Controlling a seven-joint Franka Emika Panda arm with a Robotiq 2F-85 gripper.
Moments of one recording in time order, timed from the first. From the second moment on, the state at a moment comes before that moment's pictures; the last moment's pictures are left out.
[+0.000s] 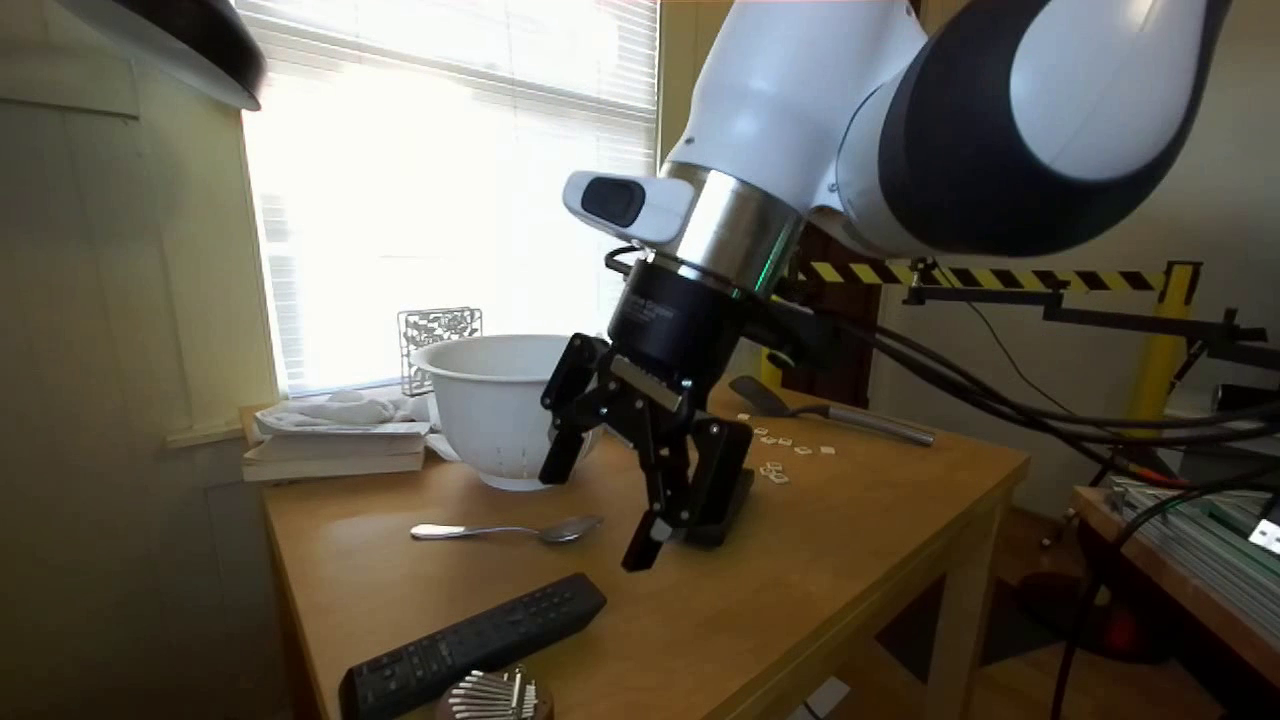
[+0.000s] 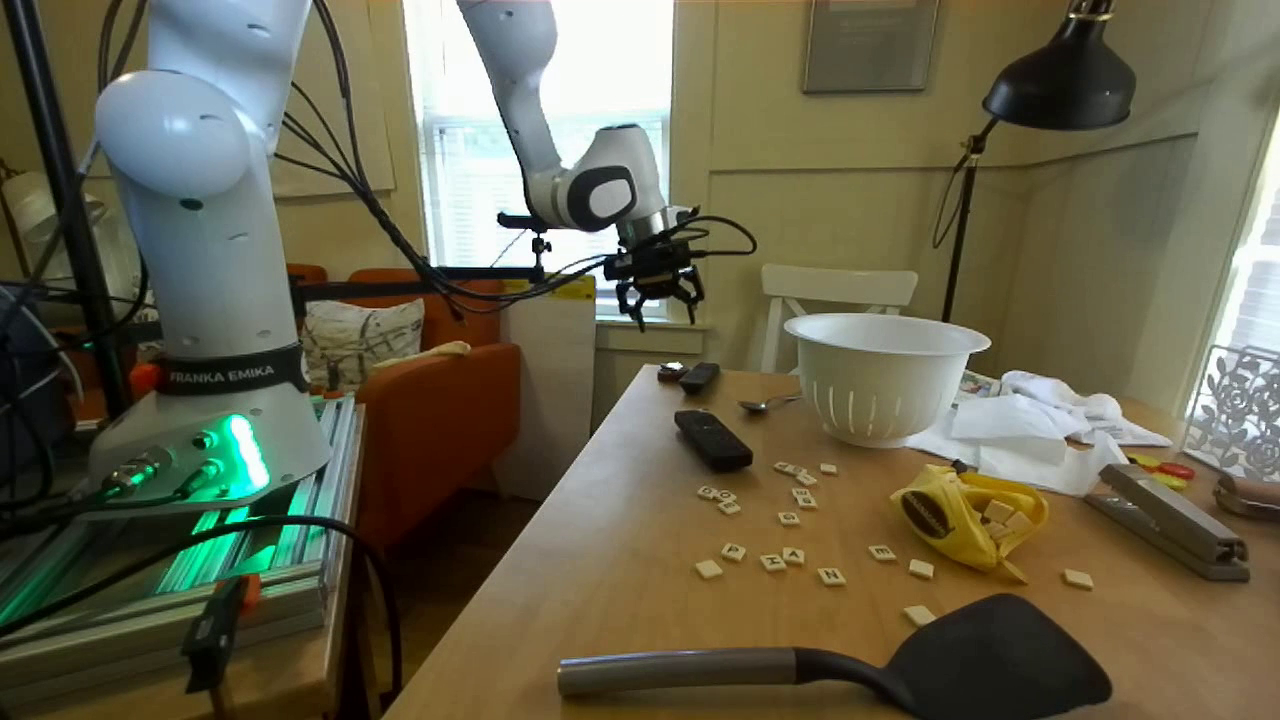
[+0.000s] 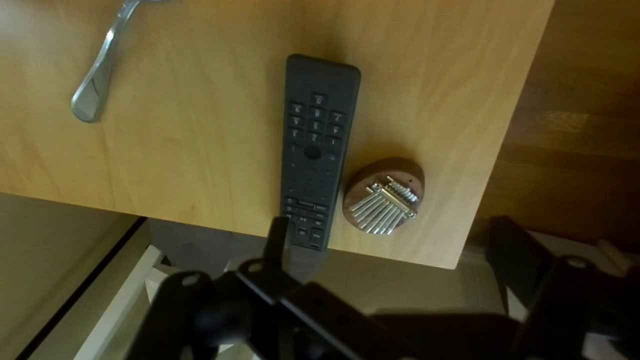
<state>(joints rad) 0.13 0.36 0.12 -2.29 0.03 3.04 -0.78</state>
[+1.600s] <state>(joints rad) -0.01 0.65 0.18 -2.07 -0.22 3.06 -0.62</state>
